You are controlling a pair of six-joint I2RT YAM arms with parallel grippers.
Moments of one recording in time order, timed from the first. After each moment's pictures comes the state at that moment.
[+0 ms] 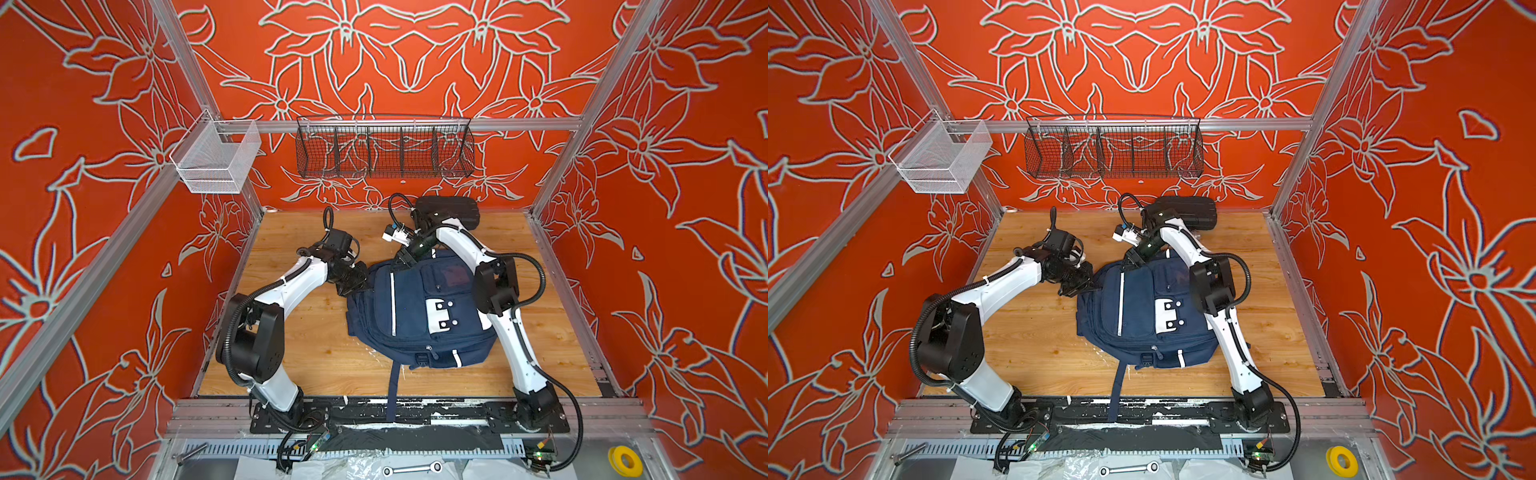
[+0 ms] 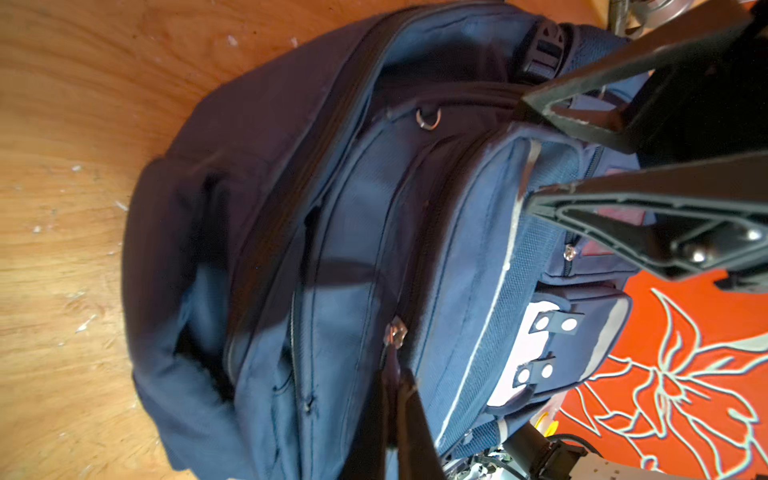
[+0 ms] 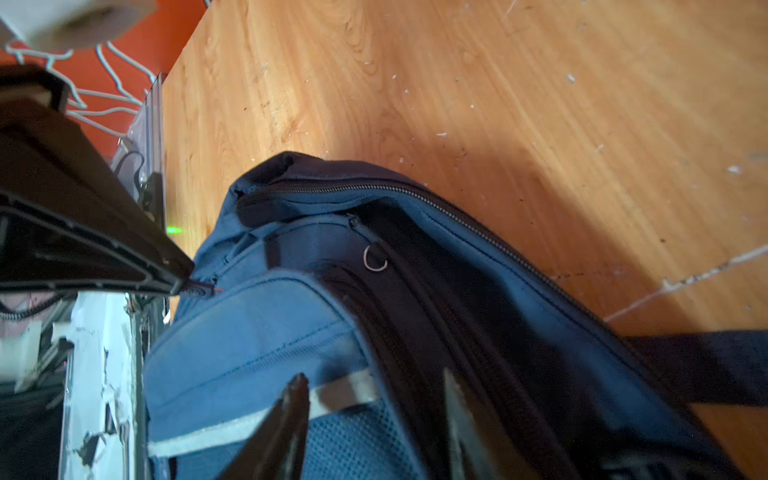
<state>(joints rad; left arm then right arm) -0.26 1.67 1.25 -0.75 0.47 -0.66 0.43 2.55 2.41 -1.25 -0.83 -0.49</state>
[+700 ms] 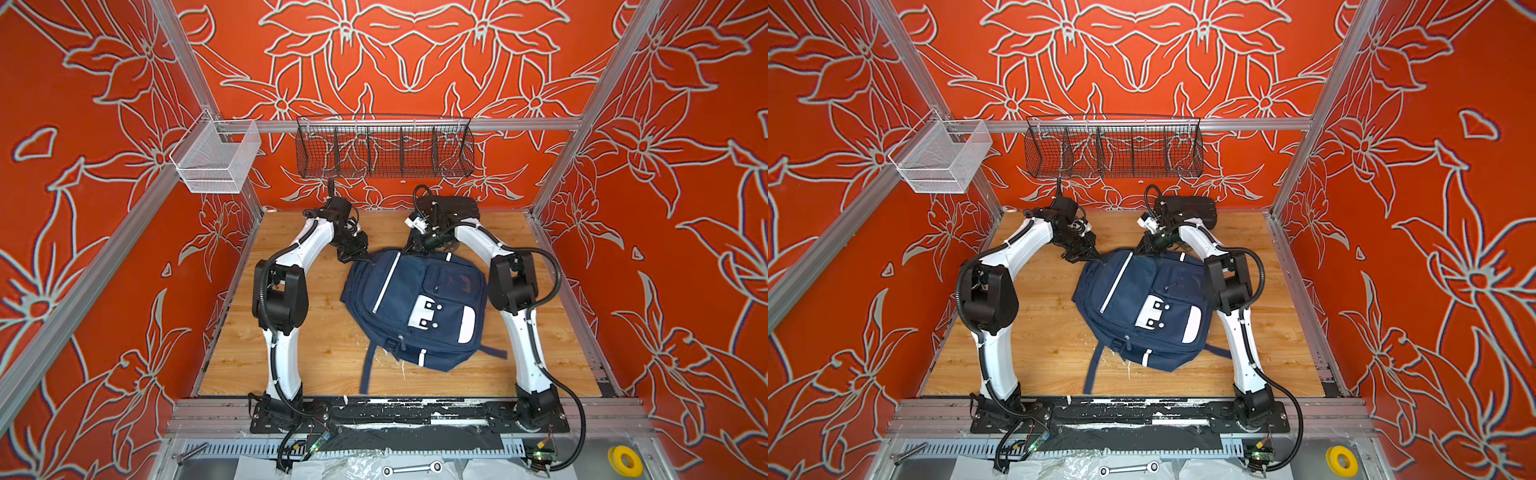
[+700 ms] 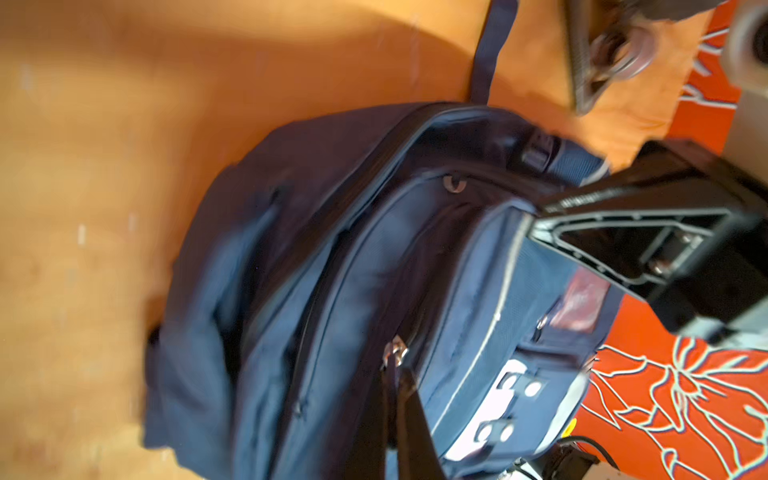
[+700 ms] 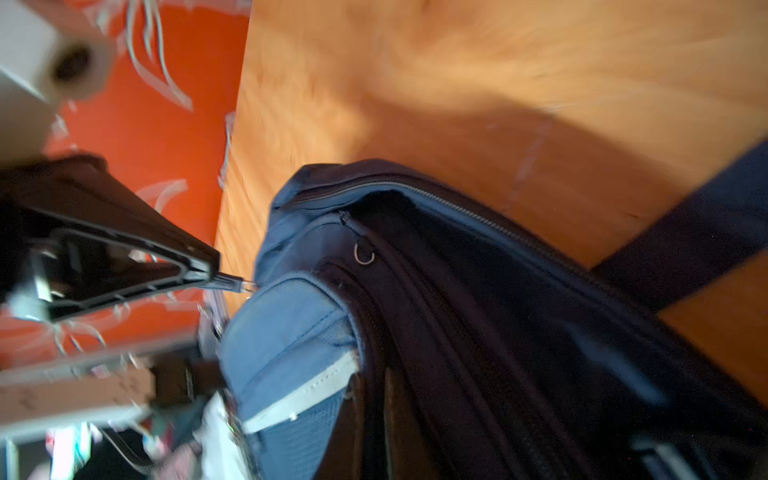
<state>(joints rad) -0.17 2.08 1.89 -1.03 0.52 -0.40 0.30 2.33 2.03 -0.78 -0.86 0.24</state>
